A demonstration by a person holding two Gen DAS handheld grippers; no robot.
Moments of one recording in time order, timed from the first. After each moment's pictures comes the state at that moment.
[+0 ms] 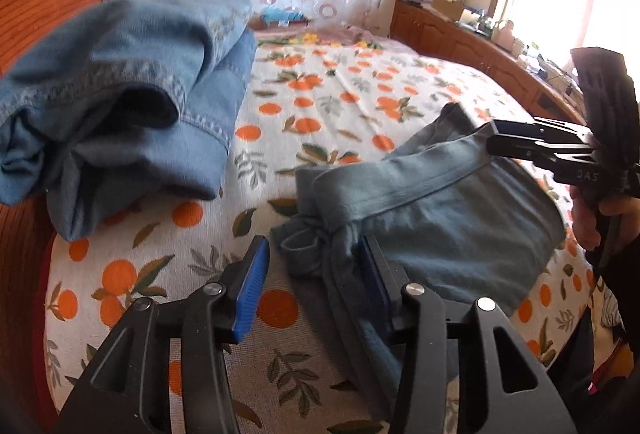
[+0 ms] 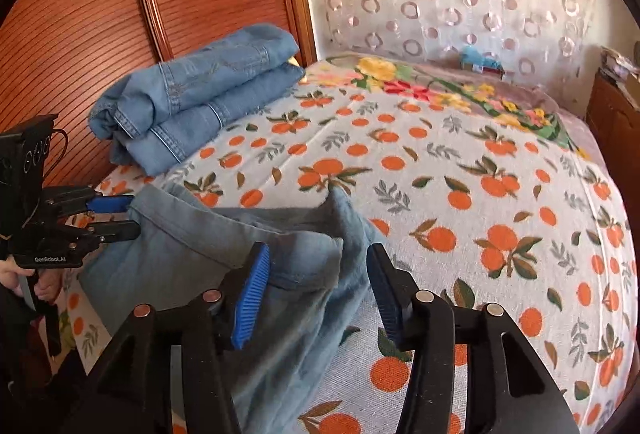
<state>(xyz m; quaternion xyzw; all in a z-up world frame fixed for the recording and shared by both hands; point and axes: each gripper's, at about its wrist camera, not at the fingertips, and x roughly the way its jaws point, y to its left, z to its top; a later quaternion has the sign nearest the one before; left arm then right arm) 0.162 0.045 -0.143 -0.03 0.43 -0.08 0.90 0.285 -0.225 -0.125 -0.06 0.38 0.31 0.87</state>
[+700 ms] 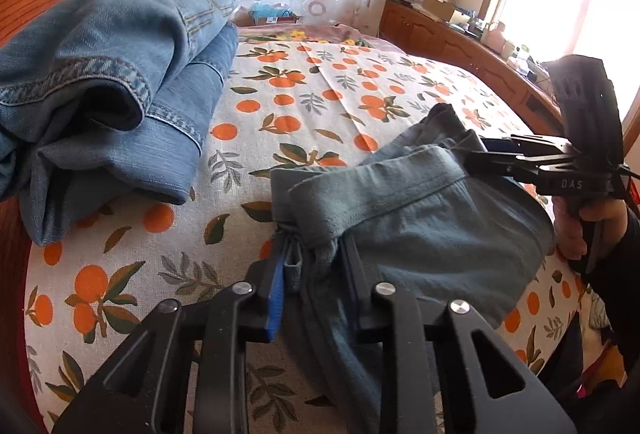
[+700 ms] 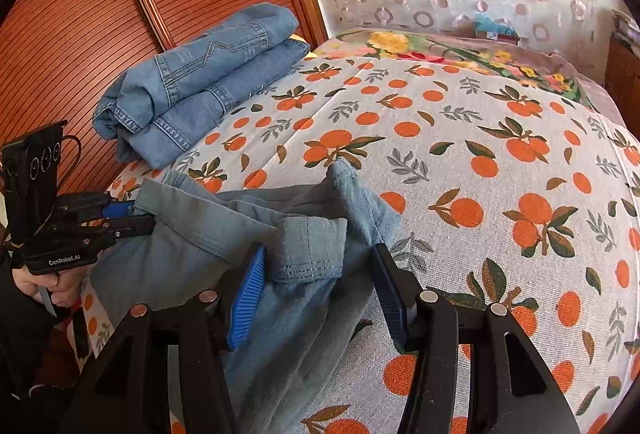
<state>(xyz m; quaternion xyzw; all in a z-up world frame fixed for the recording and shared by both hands) 0.166 0.037 -0.143 -0.04 0.42 -0.11 0.90 0.302 -0.225 -0.141 -0.02 0.42 0.33 0.84</state>
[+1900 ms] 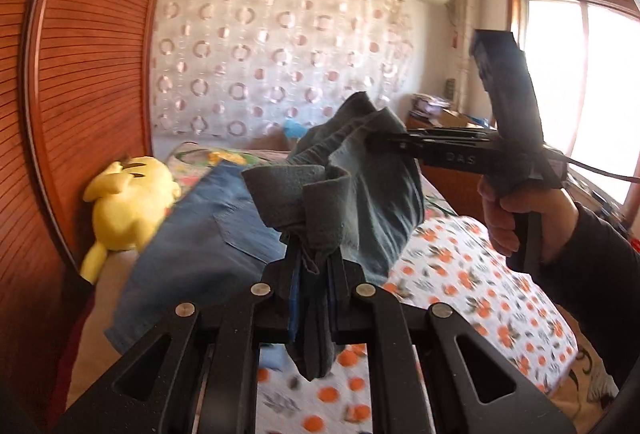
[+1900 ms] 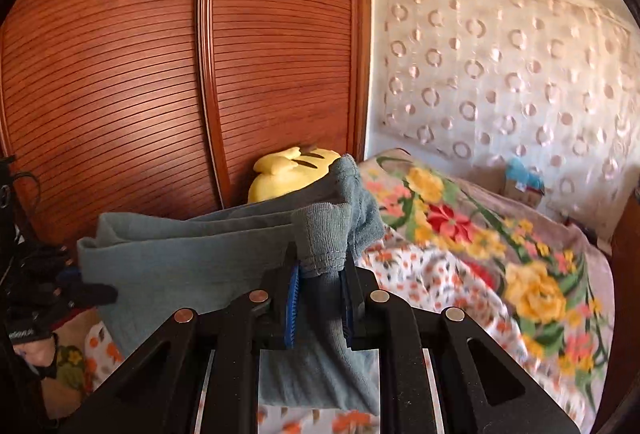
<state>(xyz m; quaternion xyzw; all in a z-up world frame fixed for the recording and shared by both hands) 0.166 0.102 -0.003 -0.06 0.23 -0.05 0.97 0.393 -0.092 0.018 -0.11 0.25 0.39 0.88</state>
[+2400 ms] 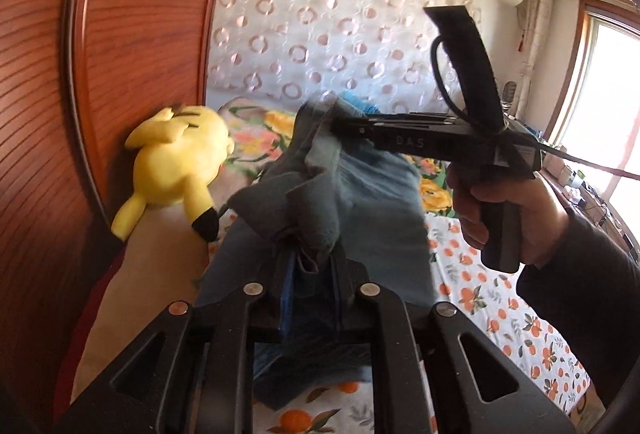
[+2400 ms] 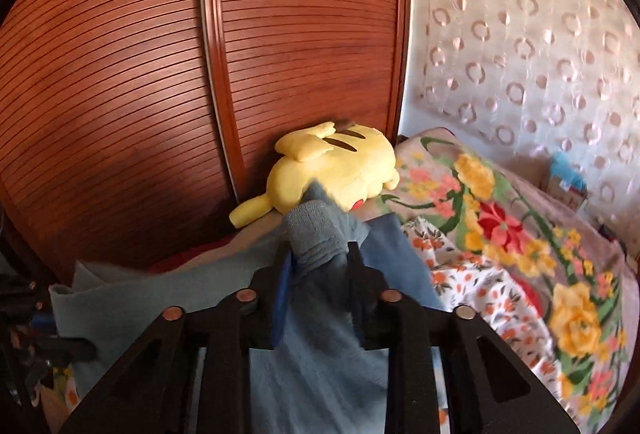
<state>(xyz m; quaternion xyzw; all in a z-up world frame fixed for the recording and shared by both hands) 0.205 0.184 -0.046 -0.13 0.30 0.03 0.95 0.533 0.048 -0.042 -0.14 0.30 0.43 0.84</state>
